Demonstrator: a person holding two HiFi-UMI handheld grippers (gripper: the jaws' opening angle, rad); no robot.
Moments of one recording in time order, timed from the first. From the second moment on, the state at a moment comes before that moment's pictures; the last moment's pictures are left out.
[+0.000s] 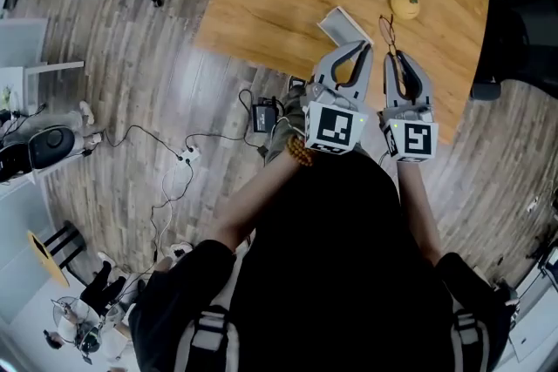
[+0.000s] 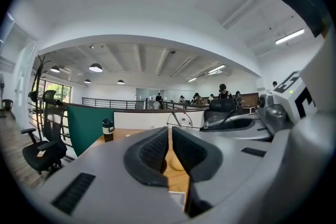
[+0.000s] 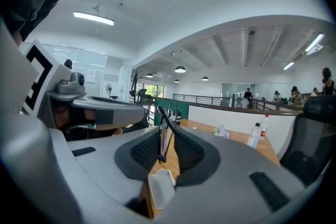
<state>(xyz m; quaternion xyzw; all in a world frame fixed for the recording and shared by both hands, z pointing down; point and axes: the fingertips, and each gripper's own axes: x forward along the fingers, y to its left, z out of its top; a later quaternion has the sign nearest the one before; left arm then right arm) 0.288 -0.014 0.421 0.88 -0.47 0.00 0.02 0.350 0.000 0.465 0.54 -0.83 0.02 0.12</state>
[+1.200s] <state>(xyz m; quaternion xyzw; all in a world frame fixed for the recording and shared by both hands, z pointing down) 0.261 -0.135 0.468 0.91 -0.41 0.02 0.10 0.331 -0.086 0.556 0.57 -0.78 0.03 0.24</state>
